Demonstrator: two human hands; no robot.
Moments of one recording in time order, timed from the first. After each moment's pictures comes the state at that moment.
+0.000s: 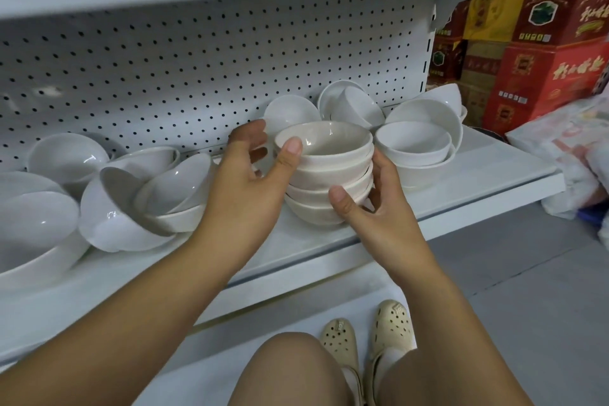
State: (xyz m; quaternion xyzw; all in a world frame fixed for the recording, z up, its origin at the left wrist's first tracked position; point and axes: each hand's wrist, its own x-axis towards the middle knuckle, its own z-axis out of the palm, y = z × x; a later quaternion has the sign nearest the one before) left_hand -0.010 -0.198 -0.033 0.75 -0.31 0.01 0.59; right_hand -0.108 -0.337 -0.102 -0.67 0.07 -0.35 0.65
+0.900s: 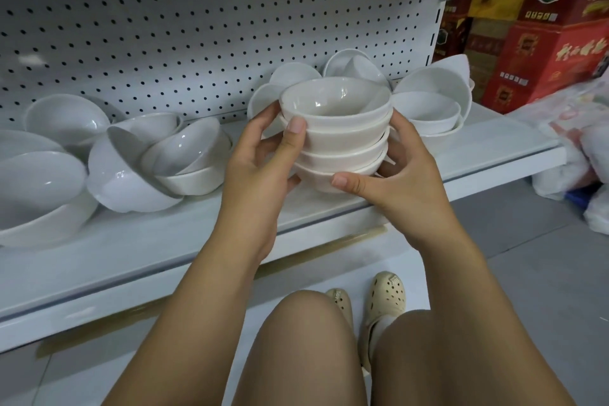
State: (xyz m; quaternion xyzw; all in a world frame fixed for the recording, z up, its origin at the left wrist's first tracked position) left_hand -0.029 -0.187 -0.056 0.59 -0.23 -0.15 0.76; right_hand -0.123 -0.332 -0.090 -0.69 0.09 -0.36 0.62
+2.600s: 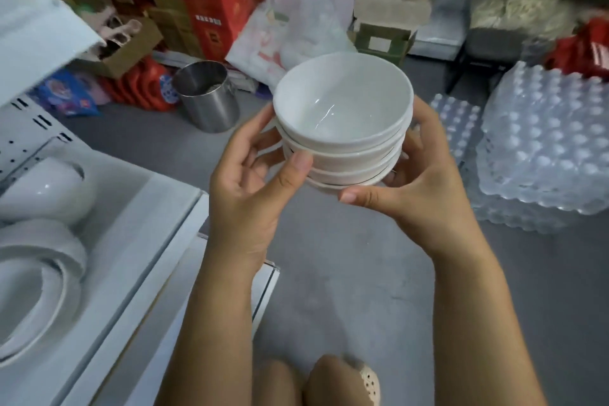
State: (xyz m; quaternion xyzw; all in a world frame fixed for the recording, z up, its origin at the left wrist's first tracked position) left_hand -0.293 -0.534 0.030 0.45 -0.46 -0.45 0.62; right_hand -0.487 -0.552 0.023 -0.57 0.39 -0.52 0.50
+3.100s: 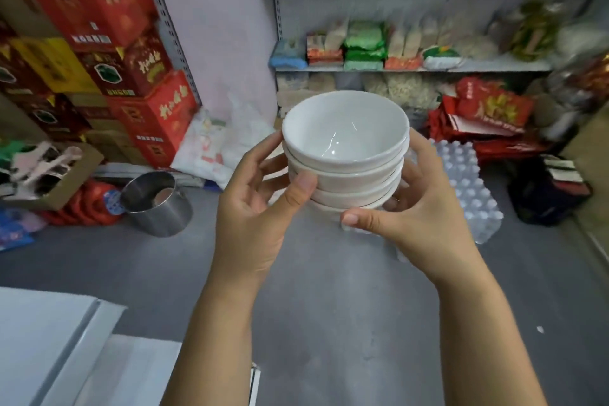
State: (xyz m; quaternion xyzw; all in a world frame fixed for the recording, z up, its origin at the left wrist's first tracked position) left_hand -0.365 -0.628 0.282 0.35 -0.55 -0.51 0.57; right_hand -0.559 -0.583 0.276 -0.52 0.47 -0.60 0.38
